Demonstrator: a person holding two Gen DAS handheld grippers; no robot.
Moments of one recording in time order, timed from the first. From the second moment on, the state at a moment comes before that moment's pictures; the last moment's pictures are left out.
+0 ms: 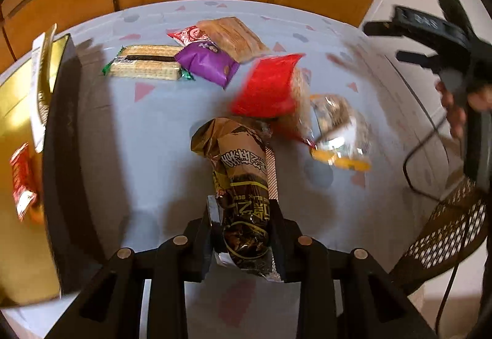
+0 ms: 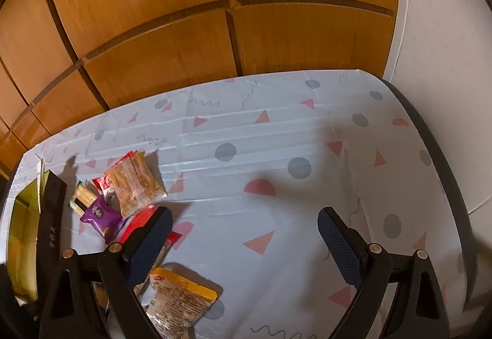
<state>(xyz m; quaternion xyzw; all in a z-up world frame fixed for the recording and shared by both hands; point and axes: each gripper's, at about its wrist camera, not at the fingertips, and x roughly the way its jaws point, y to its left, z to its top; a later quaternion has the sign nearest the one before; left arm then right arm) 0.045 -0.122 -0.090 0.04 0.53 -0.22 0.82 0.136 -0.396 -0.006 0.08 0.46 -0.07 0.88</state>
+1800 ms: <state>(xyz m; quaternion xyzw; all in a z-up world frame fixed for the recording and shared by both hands) 0.028 -0.114 -0.100 0.09 0.48 -0.26 0.83 0.171 -0.261 -0.086 0.10 0.60 0.02 0.79</state>
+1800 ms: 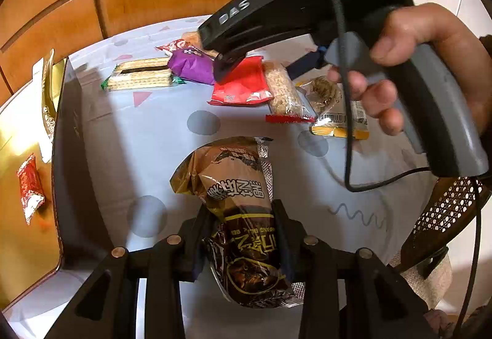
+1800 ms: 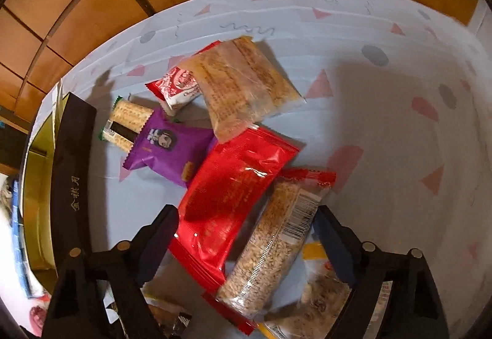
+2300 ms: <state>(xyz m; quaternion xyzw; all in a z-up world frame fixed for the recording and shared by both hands) 0.033 -0.099 -0.109 0.08 0.48 -0.27 0.83 0.182 -0.296 -0.063 0.01 0.58 -0.03 0.82</state>
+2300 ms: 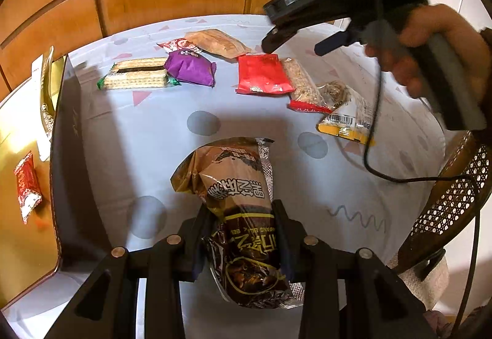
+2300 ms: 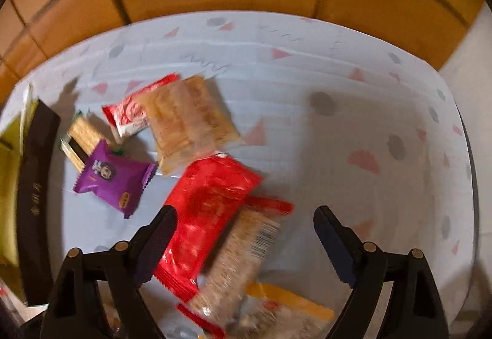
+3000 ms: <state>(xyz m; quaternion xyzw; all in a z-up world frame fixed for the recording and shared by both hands) 0.039 -0.097 -0.099 0.05 0.49 -0.27 0.83 0.143 -0.286 -0.094 0.01 0.58 -0.02 0.81</state>
